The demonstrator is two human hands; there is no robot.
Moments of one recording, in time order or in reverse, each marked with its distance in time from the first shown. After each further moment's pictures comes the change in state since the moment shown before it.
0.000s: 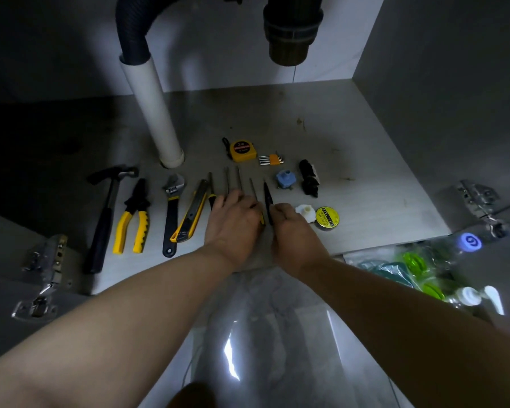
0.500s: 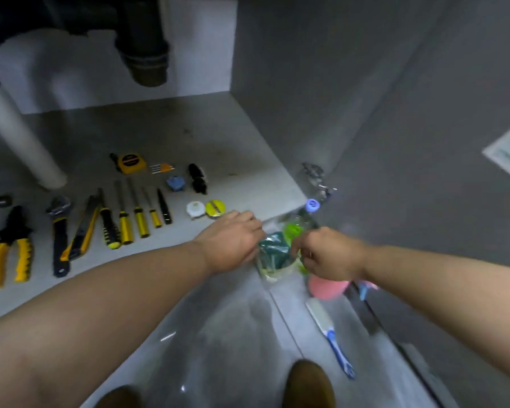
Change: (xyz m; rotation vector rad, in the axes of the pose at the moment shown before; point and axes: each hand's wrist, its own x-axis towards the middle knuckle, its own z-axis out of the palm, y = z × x) left_hand -0.014 0.162 -0.055 -0.026 0.014 0.859; right_hand -0.203 0.105 -0.162 -0.275 -0.348 0.245
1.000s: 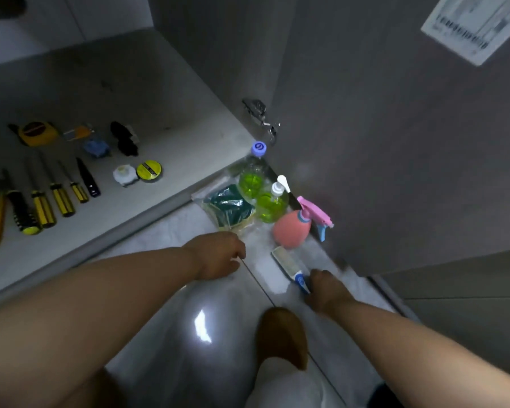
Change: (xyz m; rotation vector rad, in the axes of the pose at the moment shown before) left_hand 0.025 0.090 0.083 -0.453 -0.537 -0.120; right_hand -0.060 0.065 0.237 0.427 -0.206 0.638
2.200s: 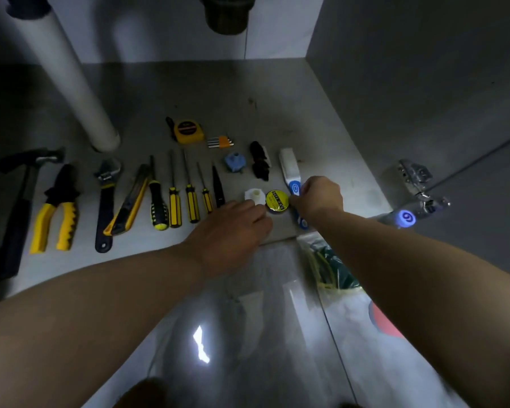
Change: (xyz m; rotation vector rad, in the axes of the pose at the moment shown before) left_hand -0.100 -0.155 -0.047 0.308 0.708 -0.093; right_hand 0.093 -0.339 -0.152 0.298 0.441 -0.287
